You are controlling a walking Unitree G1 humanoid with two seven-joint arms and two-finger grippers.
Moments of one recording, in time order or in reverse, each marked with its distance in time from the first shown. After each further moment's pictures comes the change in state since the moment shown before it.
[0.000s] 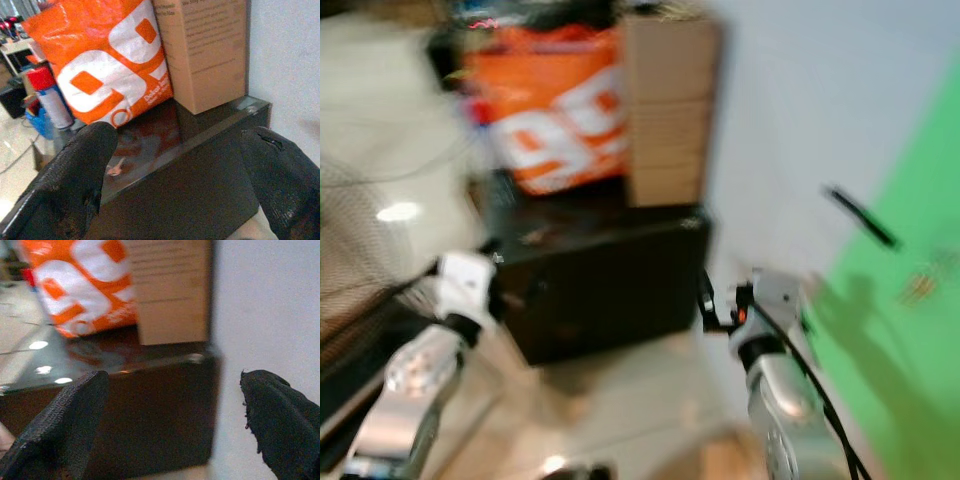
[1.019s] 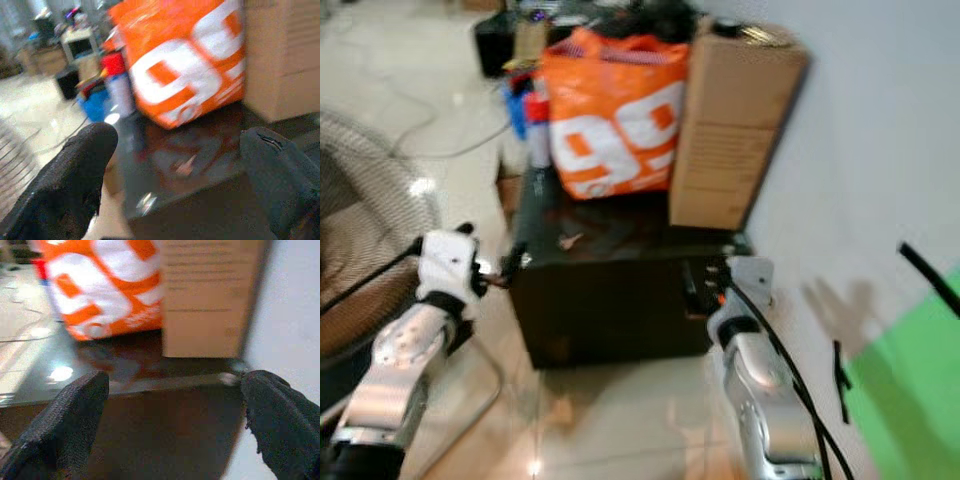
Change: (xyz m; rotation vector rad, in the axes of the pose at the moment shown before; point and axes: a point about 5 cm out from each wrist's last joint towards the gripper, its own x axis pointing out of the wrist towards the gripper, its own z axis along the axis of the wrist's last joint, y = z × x) left arm 0.016 0.026 0.004 0.028 0.016 0.117; right arm 0.024 0.003 -0.009 0.021 0.056 -0.076
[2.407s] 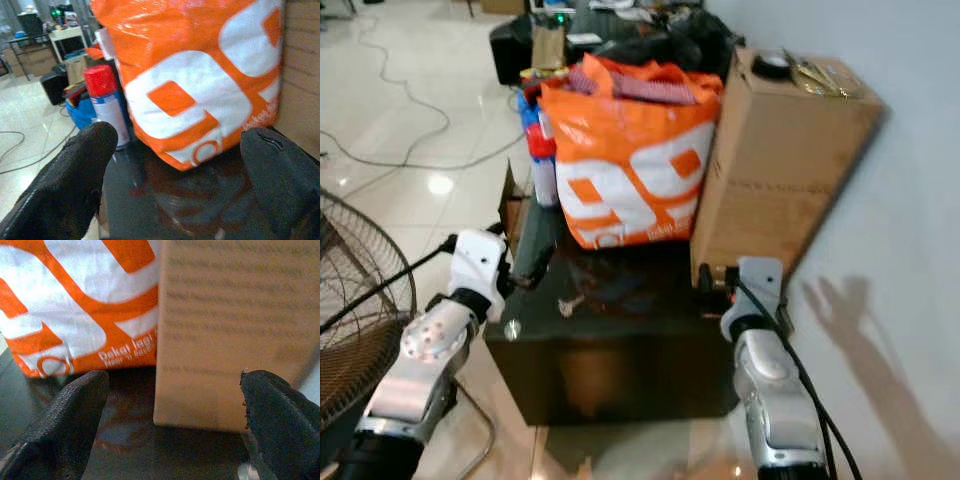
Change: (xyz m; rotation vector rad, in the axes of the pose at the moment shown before) left arm 0.007 -0.012 -0.002 0.013 0.003 -0.069; right arm 0.014 -0.005 0.000 -0.070 -0.002 -0.033
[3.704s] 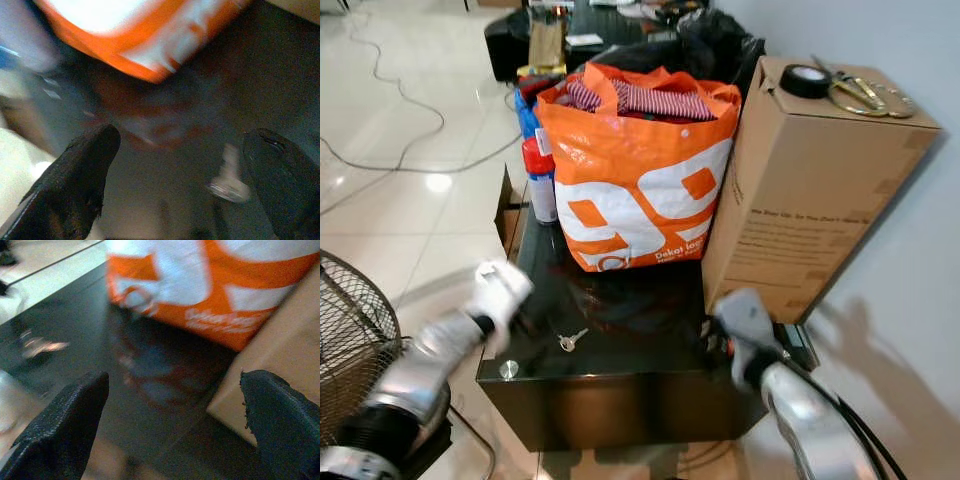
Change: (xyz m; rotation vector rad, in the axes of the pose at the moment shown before) left arm 0.002 -0.017 -0.074 0.041 0.414 -0.386; right arm -0.052 -0.012 -0.015 -0.342 0.185 0.486
